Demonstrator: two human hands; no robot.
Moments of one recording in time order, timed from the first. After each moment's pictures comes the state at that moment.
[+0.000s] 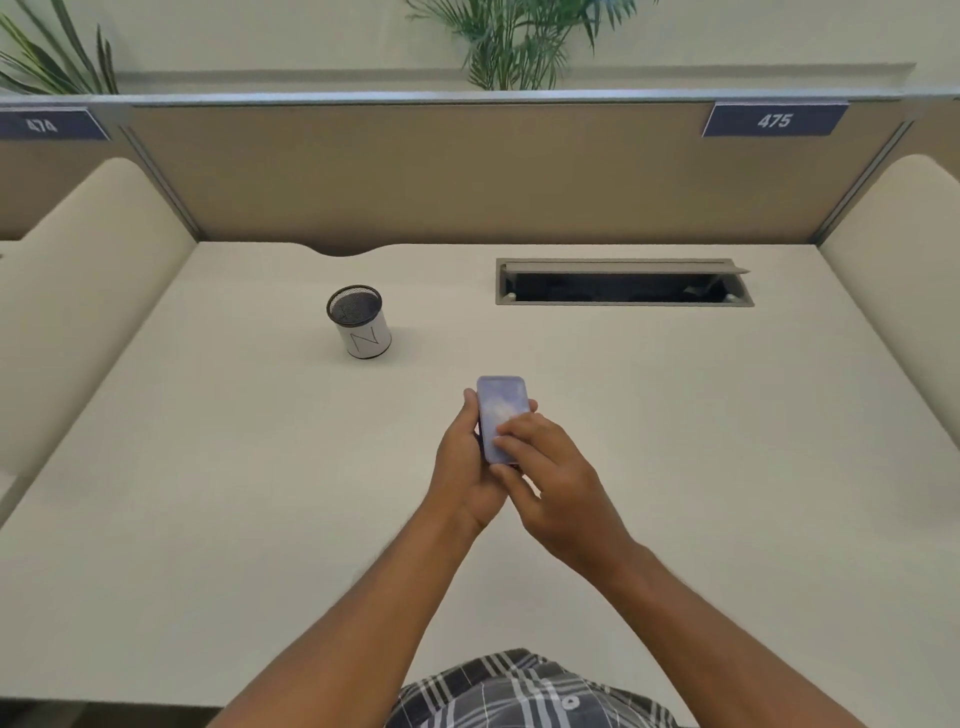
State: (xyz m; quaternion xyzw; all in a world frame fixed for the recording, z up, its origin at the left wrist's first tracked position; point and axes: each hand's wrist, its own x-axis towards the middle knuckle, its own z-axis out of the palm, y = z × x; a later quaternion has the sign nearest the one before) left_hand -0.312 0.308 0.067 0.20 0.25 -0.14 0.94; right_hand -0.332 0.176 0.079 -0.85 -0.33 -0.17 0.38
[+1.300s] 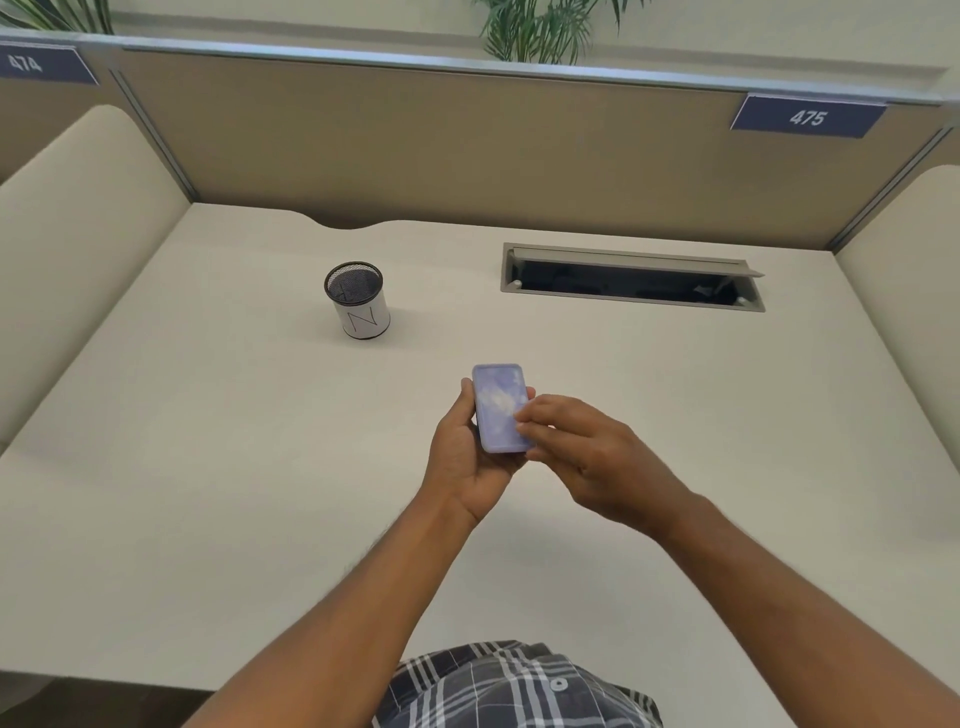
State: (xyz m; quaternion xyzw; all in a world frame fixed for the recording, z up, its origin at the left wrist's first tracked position) left_hand -0.303 0.306 0.066 0.20 0.22 -0.11 0.95; right_hand -0.281 0.132 0.098 -0.83 -0.47 -0.10 0.28
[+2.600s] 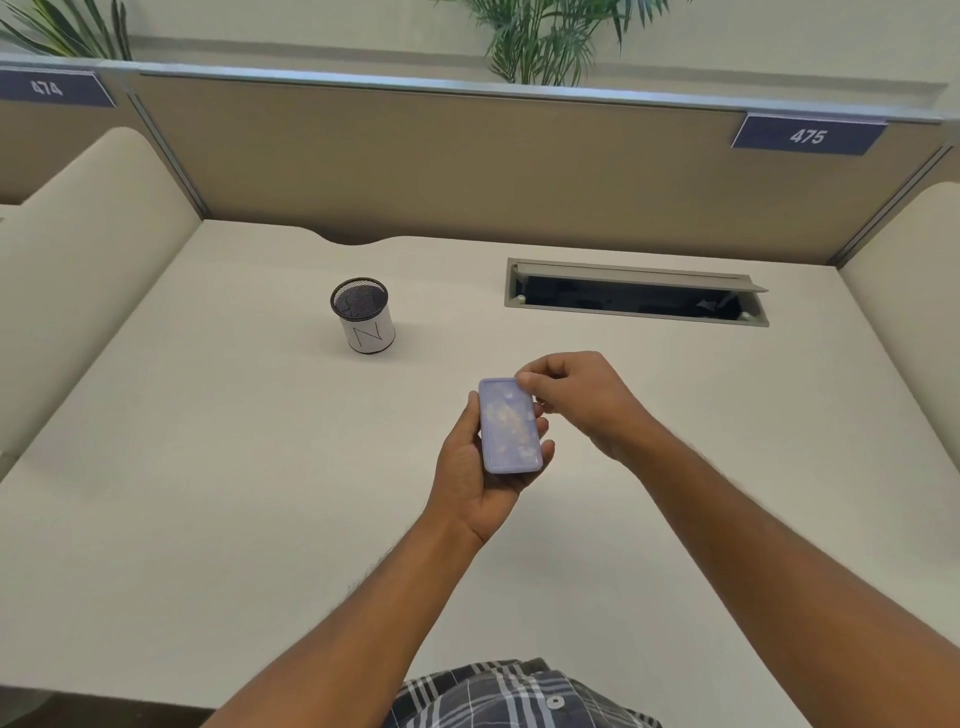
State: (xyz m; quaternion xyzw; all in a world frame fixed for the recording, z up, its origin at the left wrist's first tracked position) left_hand -0.304 0.302 0.065 0.23 0.23 -0.07 0.94; right_hand -0.217 0.185 0.129 -0.83 -0.07 0.19 0.52
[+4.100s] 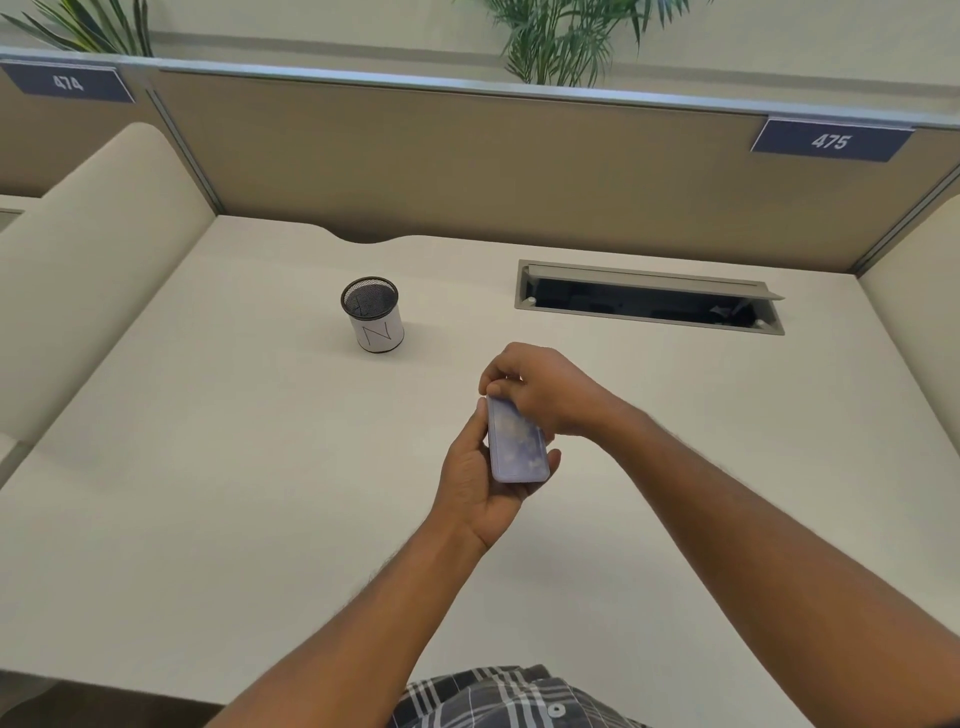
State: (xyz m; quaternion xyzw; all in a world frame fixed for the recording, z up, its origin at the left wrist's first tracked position) left_hand -0.304 0.303 0.061 0.24 0.25 -0.05 0.94; right_hand -0.203 0.224 0.139 -0.89 -0.30 0.19 0.30
